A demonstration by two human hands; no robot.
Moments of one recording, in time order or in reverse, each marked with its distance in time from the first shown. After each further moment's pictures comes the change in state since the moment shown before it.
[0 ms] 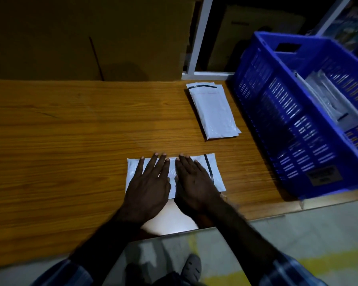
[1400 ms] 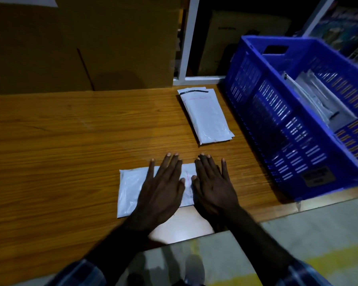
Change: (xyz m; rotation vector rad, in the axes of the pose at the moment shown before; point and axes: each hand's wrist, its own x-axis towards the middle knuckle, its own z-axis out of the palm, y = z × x) left_hand 0.028 0.033 -0.001 -0.141 0.051 0.028; right_hand -0.018 0.048 -0.017 -0.267 0.077 0.123
